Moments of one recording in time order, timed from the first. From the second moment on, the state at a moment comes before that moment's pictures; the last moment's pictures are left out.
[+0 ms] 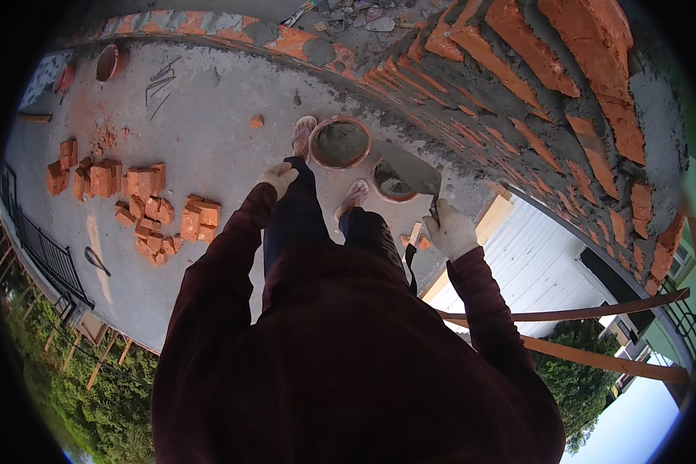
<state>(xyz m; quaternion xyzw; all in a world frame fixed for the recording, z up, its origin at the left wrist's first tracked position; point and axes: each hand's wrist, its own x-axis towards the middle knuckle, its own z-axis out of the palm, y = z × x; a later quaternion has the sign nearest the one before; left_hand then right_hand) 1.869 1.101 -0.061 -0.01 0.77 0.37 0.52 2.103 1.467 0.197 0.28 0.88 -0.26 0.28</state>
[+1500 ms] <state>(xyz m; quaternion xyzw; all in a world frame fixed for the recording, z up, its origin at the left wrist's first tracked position) 1.931 1.149 -0.443 -0.12 0.68 0.60 0.40 1.997 1.402 -0.335 0.17 0.80 -0.13 0.56</state>
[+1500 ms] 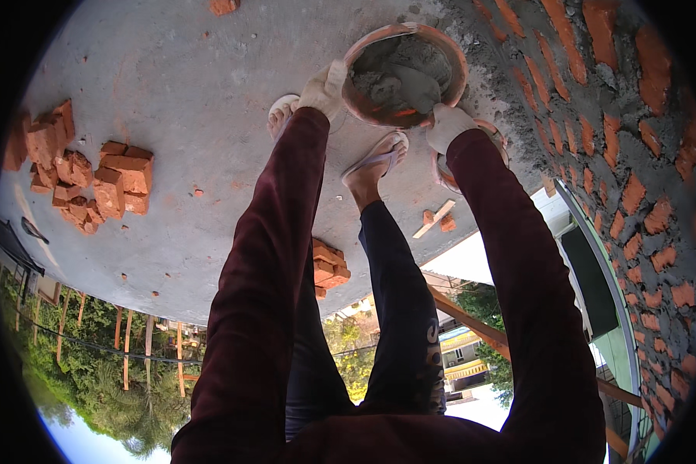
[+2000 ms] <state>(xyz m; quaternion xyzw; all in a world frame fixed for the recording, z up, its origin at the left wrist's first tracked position) 1.968 1.197 -0.361 -0.11 0.69 0.50 0.51 2.073 1.382 -0.298 0.43 0.54 -0.61 0.38</state>
